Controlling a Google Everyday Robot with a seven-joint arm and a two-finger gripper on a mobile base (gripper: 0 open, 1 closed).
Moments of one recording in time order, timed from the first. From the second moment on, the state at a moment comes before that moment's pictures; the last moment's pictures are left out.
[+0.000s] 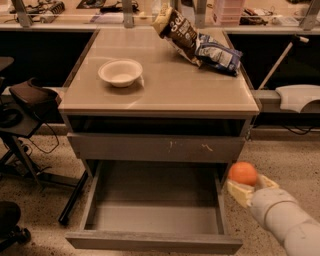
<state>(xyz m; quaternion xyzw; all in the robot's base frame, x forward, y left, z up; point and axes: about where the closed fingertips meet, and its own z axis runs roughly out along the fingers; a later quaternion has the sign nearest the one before) 0.448 -0.249 0.676 -0.07 0.87 0.00 0.49</state>
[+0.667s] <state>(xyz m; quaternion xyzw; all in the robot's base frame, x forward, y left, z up) 0.431 -0.284 0.702 -0.04 0.86 -0.03 0.50</state>
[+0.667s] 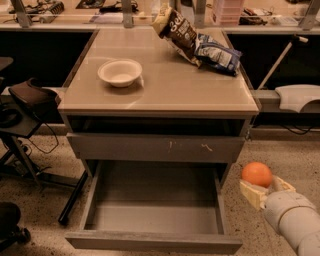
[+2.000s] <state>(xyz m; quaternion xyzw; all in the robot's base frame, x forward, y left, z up) 0.582 -0.146 0.970 -0.09 0.75 -0.06 0.65</state>
